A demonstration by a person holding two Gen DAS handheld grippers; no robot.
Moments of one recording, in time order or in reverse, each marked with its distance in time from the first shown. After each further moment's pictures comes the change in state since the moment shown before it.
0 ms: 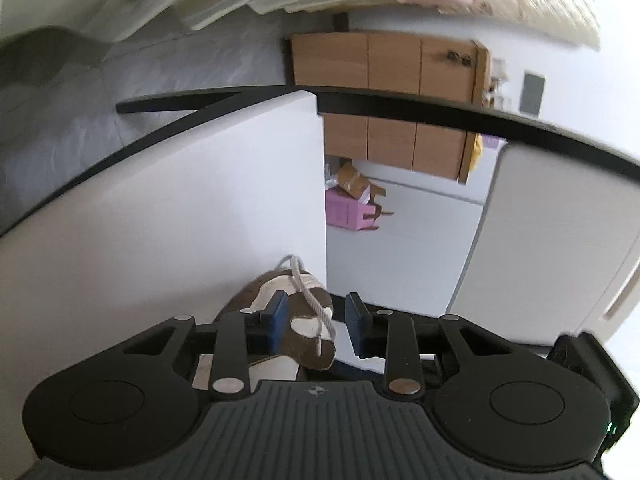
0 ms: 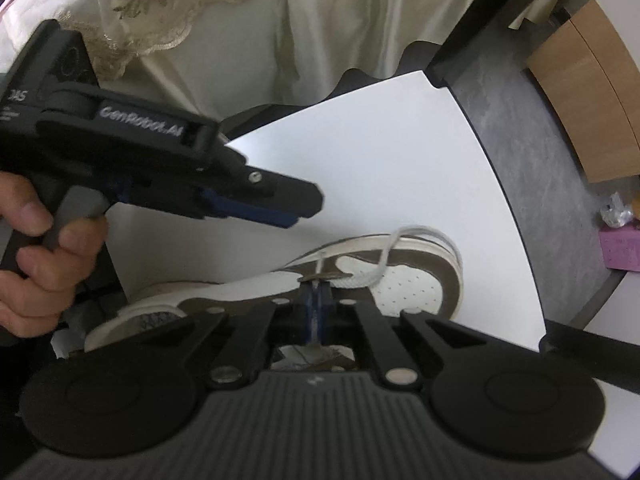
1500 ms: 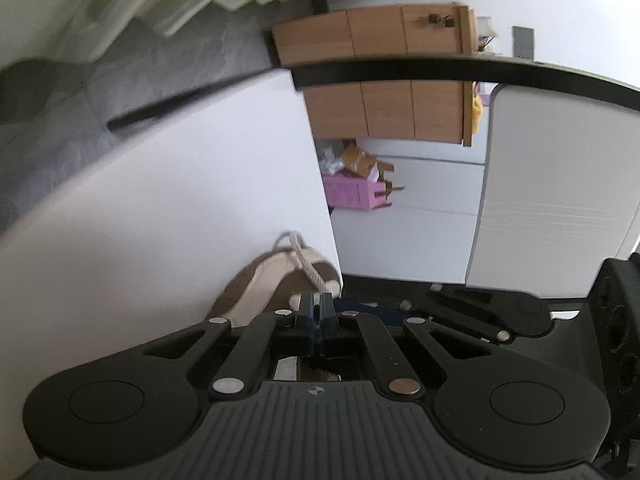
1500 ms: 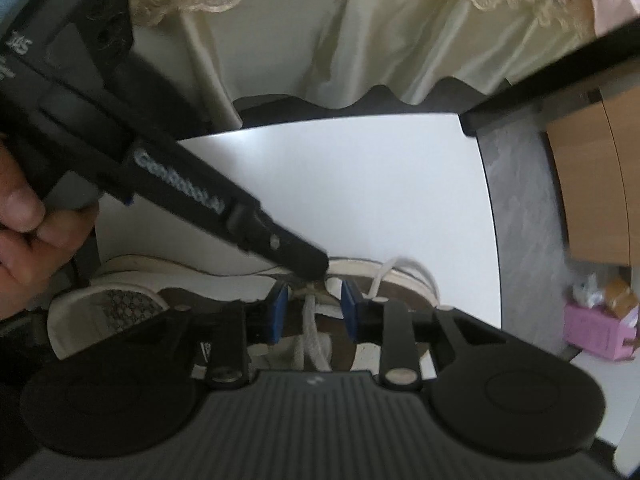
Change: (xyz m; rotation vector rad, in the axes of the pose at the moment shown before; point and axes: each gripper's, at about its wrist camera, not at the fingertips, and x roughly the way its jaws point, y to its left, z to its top) left arm 0.002 -0.022 -0.010 0.163 0.025 0.053; right arm 0.006 0.018 0.007 -0.280 0.018 -0.080
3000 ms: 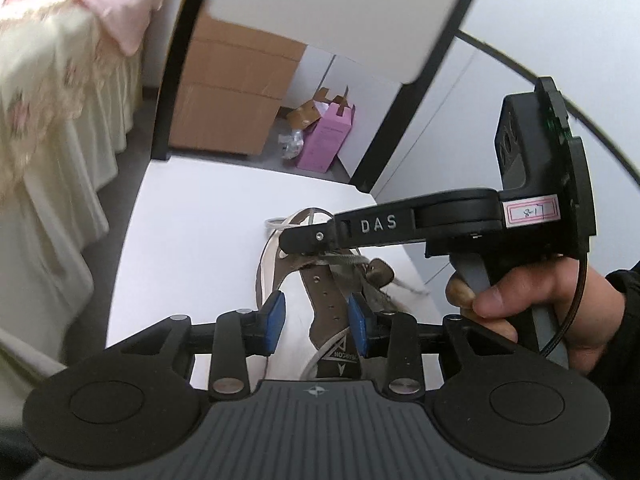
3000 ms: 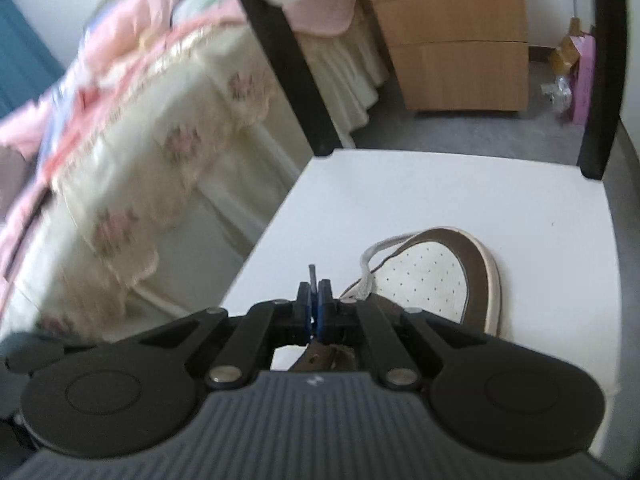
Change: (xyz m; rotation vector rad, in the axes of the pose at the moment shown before) left arm -0.034 -0.076 -0.130 1.136 0.049 0.304; right arm 0.024 0.013 -0.139 1.077 -0.787 0.110
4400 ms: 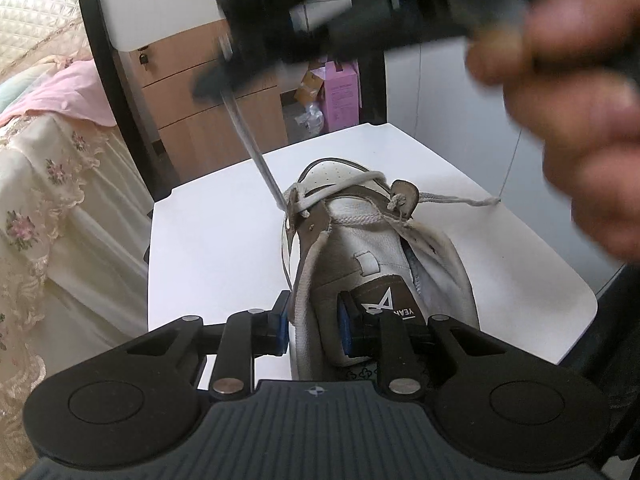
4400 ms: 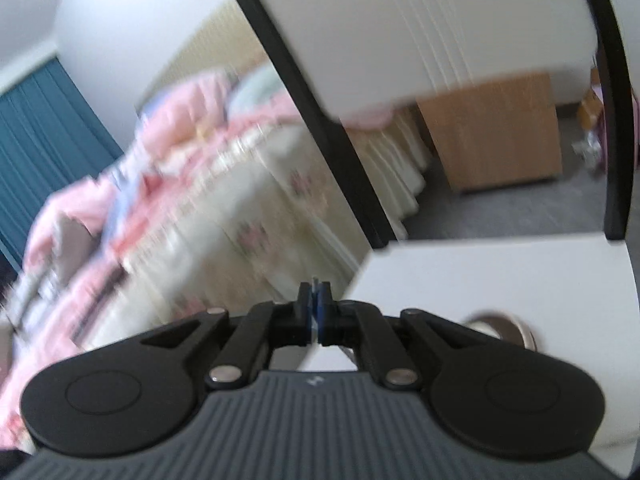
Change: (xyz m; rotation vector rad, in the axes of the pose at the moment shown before) left arm 0.054 -0.035 -0.019 0.412 0.082 0.256; right arm -0.059 0.016 0.022 0.007 -0.272 0.176
